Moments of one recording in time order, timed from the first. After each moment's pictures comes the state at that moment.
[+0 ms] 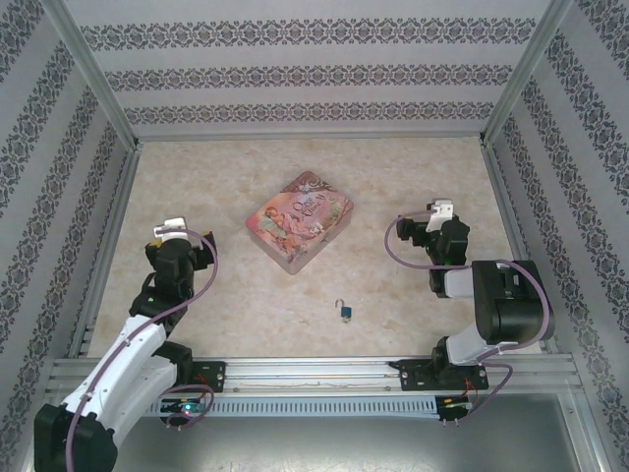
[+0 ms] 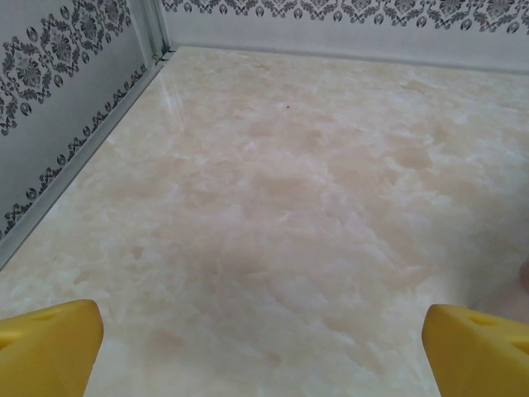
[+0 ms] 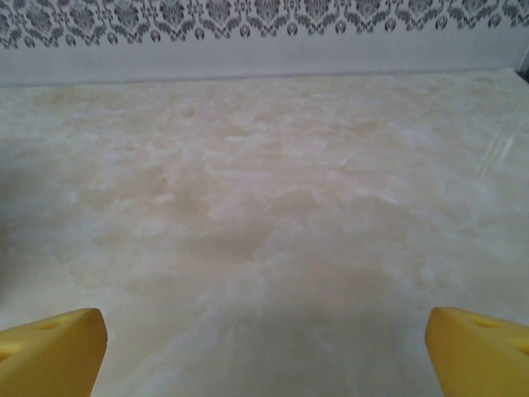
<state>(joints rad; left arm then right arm) -0.21 0.73 0.38 -0.10 -0.46 -0.19 -0.04 1.54 0.35 0.89 -0.12 0.05</state>
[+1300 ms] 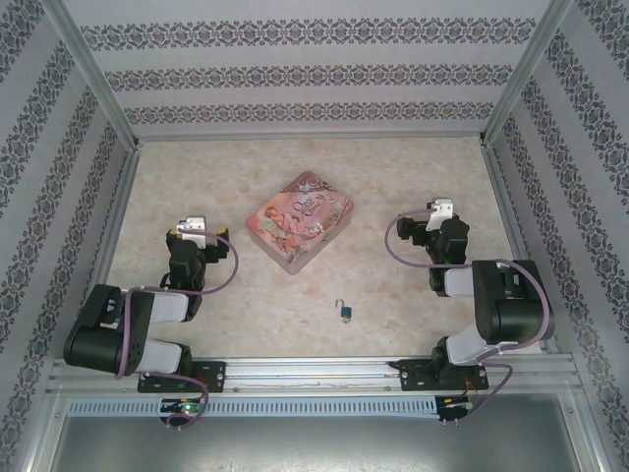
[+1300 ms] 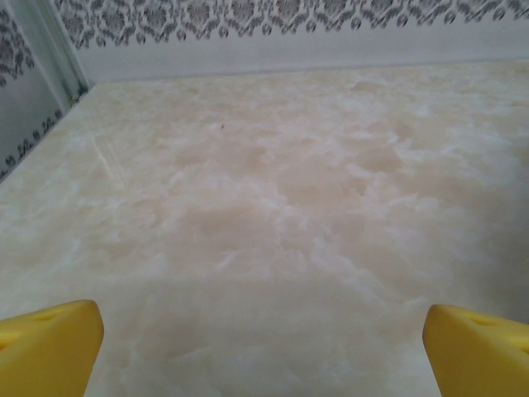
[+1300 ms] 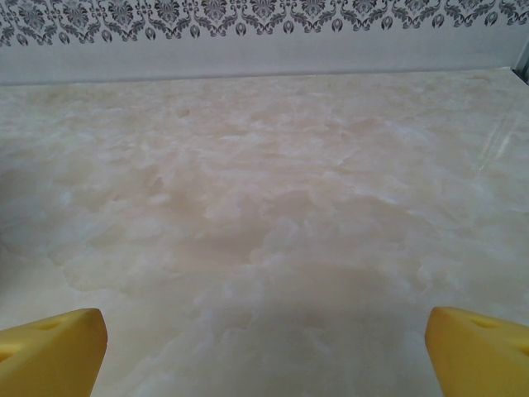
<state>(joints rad) -0.10 1.40 0.20 0.92 -0.23 0.01 -0.03 1.54 0.35 0.87 -0.11 0.05</state>
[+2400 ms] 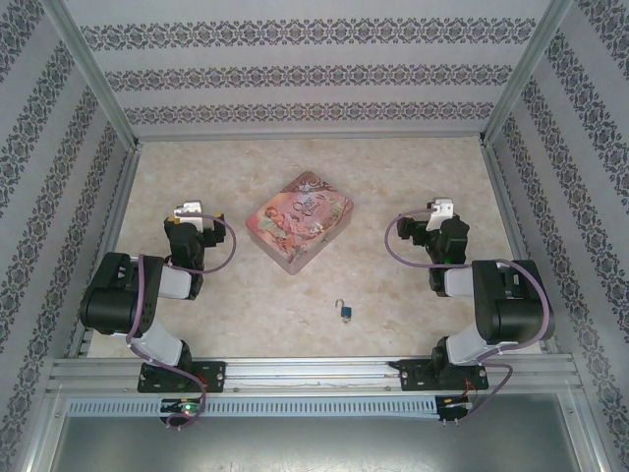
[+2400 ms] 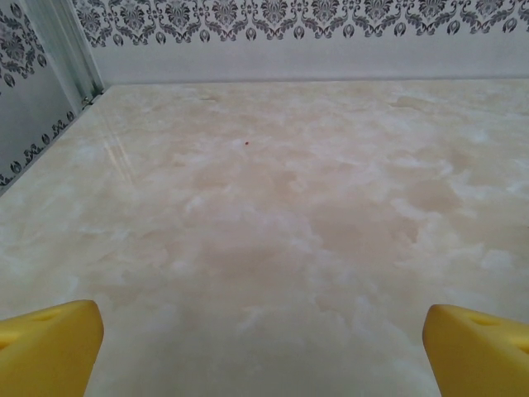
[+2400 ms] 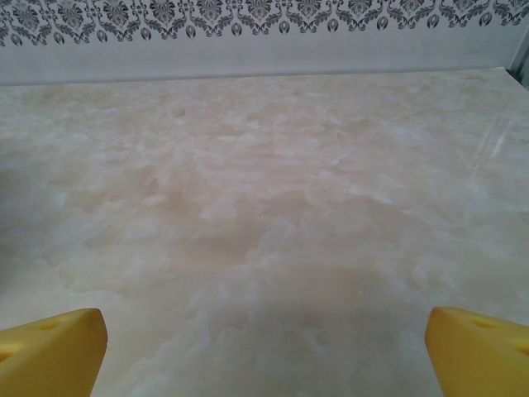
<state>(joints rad) -0.03 1.61 0.36 0.95 -0.23 -0.01 -0.03 1.54 0.35 0.87 -0.10 0.05</state>
